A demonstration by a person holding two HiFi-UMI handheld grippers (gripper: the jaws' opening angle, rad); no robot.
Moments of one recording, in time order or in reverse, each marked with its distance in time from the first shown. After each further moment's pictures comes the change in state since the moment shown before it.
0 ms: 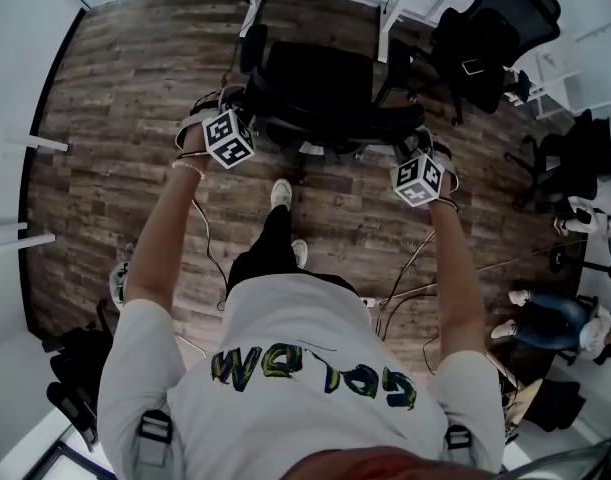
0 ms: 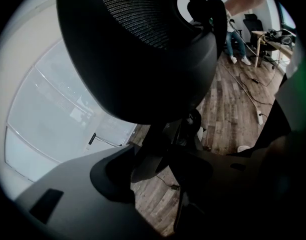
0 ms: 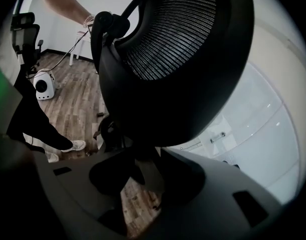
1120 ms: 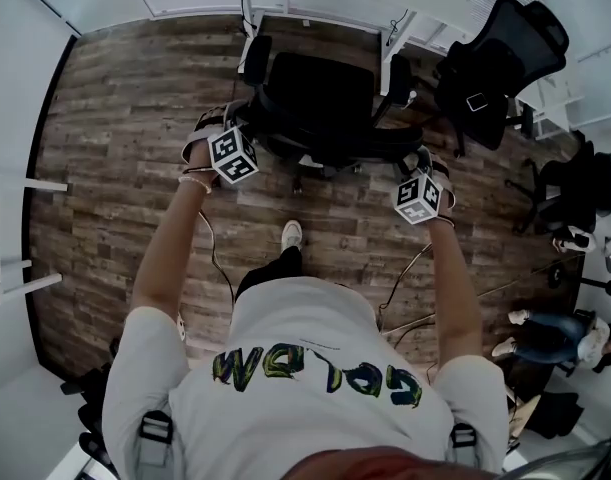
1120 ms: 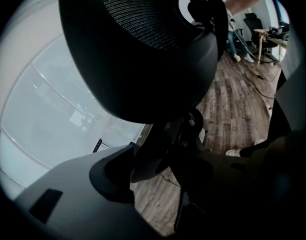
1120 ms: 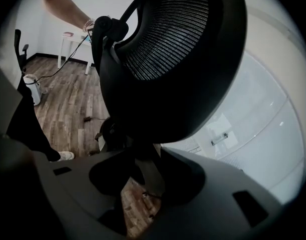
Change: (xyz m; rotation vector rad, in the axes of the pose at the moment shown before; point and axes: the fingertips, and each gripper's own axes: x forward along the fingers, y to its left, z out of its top) left arm 0.132 0.170 -0.006 0.029 -0.050 0.004; right arm 0.146 -0.107 0.067 0.055 0.010 -0.011
